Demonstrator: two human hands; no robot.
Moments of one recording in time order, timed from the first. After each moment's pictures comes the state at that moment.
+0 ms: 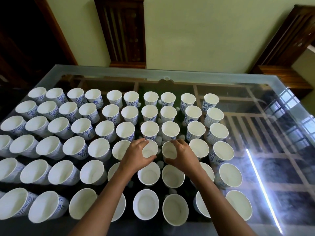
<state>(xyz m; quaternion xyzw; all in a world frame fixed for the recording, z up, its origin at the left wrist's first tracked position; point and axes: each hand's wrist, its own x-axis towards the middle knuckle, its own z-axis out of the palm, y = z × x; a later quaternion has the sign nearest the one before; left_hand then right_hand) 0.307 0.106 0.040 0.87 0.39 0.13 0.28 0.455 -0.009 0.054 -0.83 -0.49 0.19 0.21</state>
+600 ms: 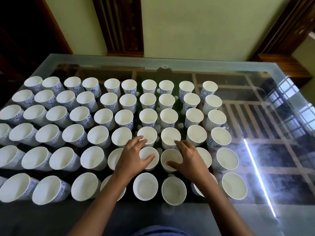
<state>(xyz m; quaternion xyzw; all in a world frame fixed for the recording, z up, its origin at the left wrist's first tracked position) 0.274 0.059 0.050 0.87 0.37 0.18 0.27 0.426 -0.071 0.066 -0.82 -0.48 0.20 0.25</state>
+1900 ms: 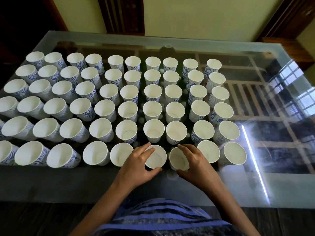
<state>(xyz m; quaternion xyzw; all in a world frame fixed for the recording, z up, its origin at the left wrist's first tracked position) 0.200 -0.021 0.038 0.89 0.33 0.08 0.30 0.364 -0.149 0.060 -0.81 -0.53 0.21 0.16</state>
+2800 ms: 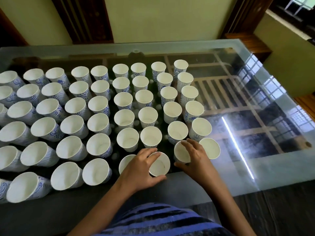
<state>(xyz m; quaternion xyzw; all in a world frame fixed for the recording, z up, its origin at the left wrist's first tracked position) 0.262 -0.036 0.043 0.94 0.16 0.04 0.30 0.405 -0.182 0.060 -0.87 -0.39 0.16 0.25</state>
